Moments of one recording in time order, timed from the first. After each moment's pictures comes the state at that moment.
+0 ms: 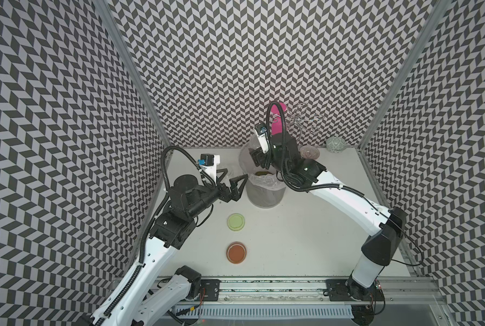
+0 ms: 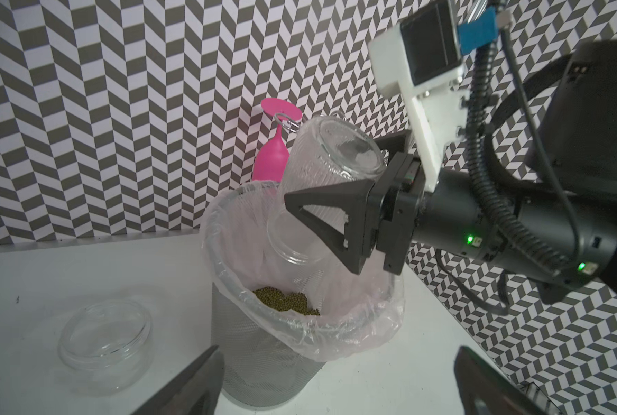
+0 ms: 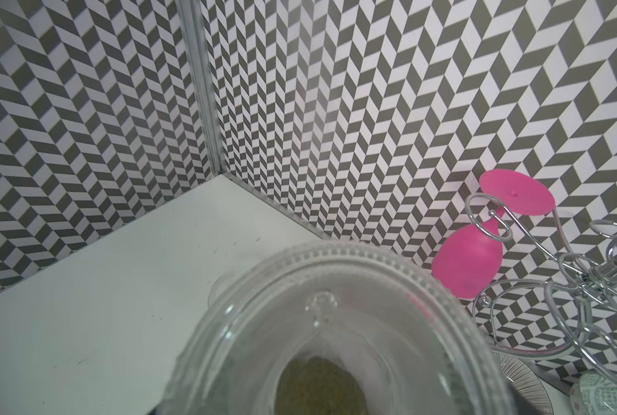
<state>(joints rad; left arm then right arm) -0.45 0.86 0.98 -0.24 0.24 -0.35 0.79 1.78 1.83 -0.36 0.31 -0.11</state>
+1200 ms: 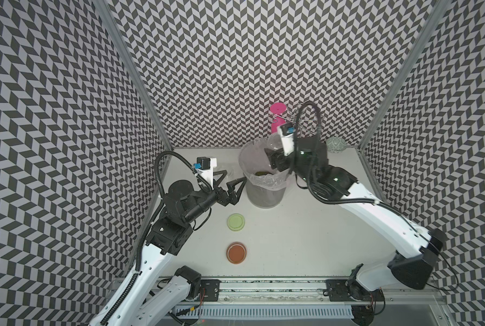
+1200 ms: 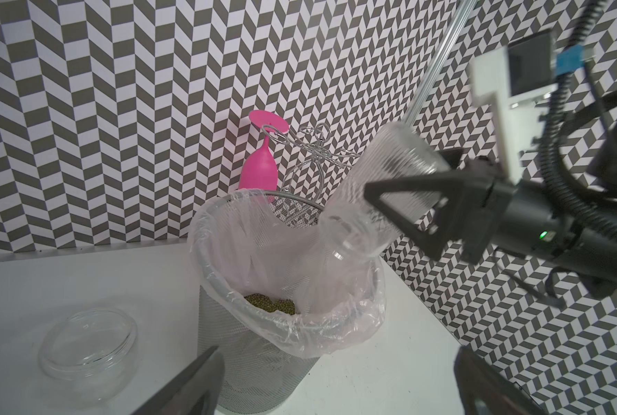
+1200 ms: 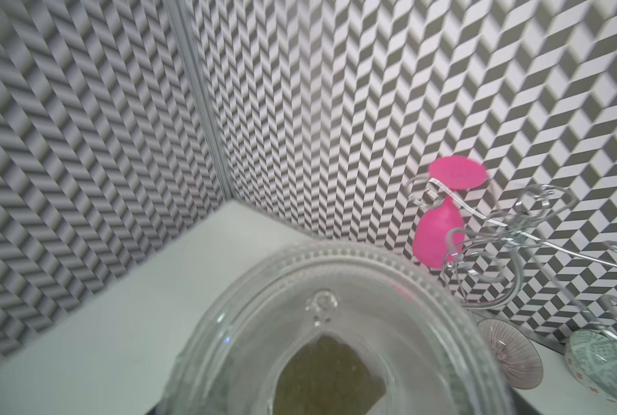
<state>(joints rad) -0.44 0.80 0.94 -0.20 0.30 -0.37 0.71 1.41 1.55 -0.28 0.22 0.07</state>
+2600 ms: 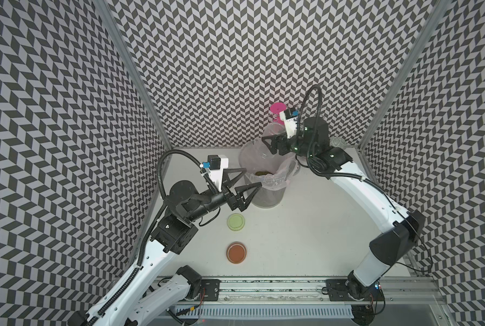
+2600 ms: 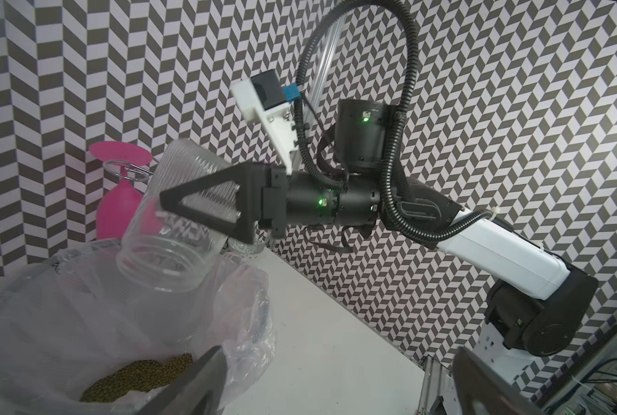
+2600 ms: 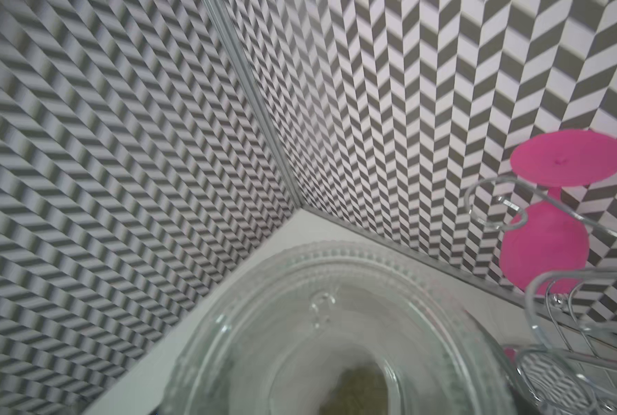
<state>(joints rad) -0.57 0.83 0.97 -0.02 0.44 -0.41 0.59 1.73 1.80 -0.38 -0.15 0.10</state>
